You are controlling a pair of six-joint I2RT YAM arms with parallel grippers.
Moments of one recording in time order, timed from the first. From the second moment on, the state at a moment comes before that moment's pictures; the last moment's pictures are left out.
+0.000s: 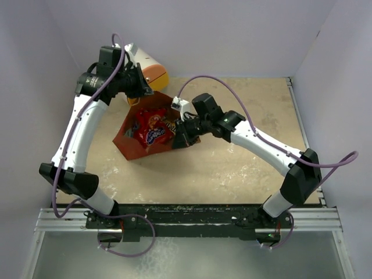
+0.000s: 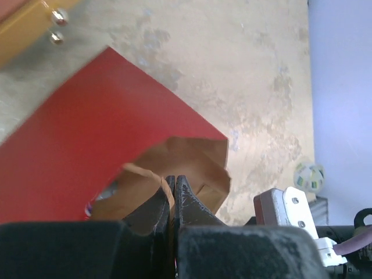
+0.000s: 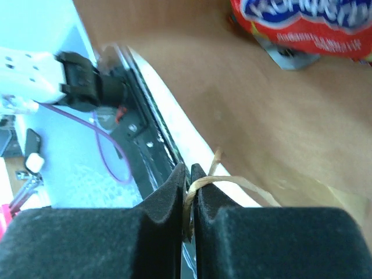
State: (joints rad) left arm -0.29 1.60 2.01 -1.05 0.19 -0.49; right arm 0.76 1.59 1.42 -0.52 -0.58 0.30
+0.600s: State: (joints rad) left arm -0.29 1.41 1.69 -0.80 0.44 -0.65; right arm 0.76 1.34 1.26 -0.77 -0.35 0.18
